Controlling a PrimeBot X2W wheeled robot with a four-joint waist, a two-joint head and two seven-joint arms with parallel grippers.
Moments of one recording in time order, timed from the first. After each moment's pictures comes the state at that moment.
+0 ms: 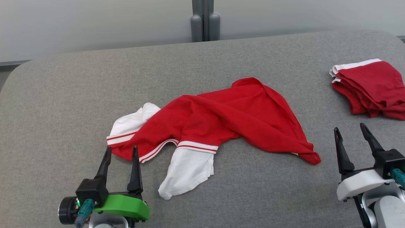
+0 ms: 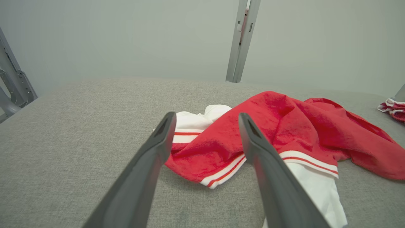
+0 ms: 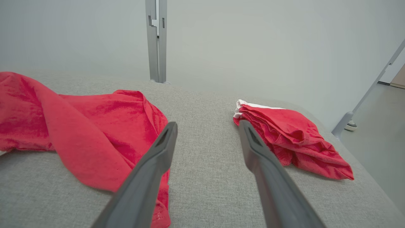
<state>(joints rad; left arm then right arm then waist) -0.05 0.06 -0.16 0.22 -0.25 0.03 -0.26 -0.09 -0.22 -0.06 0.26 0.04 0.13 -0.26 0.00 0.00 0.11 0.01</state>
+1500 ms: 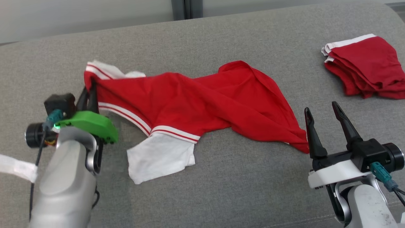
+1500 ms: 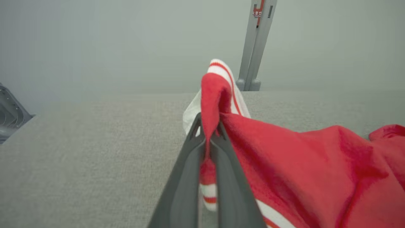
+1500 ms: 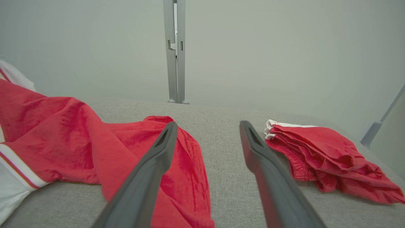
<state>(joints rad) -0.61 0.15 -0.17 0.76 -0.34 -0.02 -0.24 -0.12 -0.10 0.01 0.08 0.01 0.13 -0.26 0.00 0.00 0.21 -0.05</state>
